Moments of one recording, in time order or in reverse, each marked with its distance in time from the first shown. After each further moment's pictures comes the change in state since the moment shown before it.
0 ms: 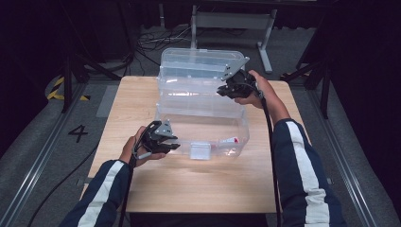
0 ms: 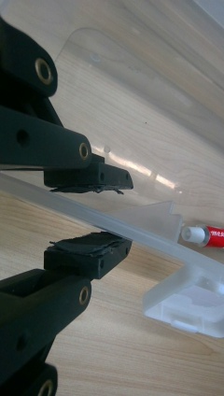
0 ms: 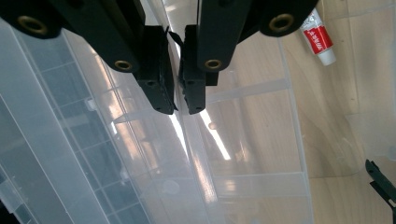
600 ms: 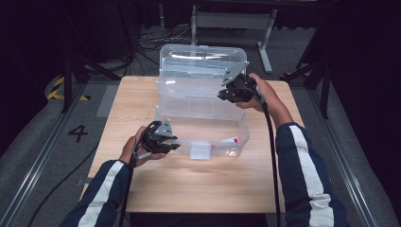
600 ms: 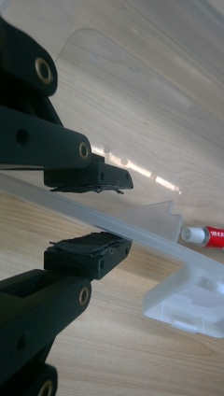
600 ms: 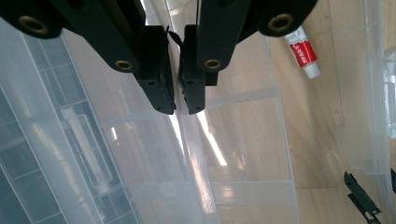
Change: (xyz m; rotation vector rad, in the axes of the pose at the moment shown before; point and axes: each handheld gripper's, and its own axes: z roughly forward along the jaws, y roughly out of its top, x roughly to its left) left arm 0.000 0.000 0.000 -0.002 0.002 -0.002; right arm 0.014 0.002 -0.008 0.026 0.004 -0.042
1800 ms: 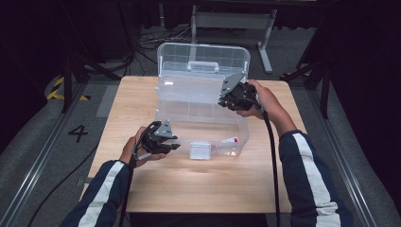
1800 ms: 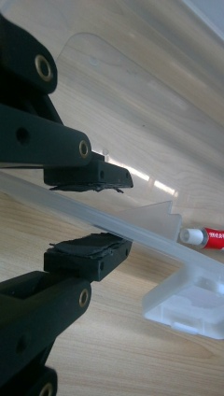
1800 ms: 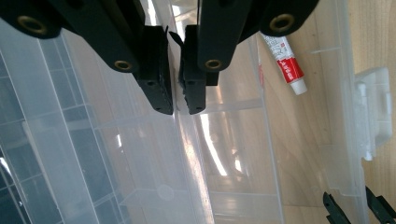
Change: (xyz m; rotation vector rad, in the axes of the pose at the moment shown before) left arm -0.002 -0.001 0.000 -0.008 0.014 0.009; right arm 0.027 0.000 -0.008 0.040 -0.028 -0.056
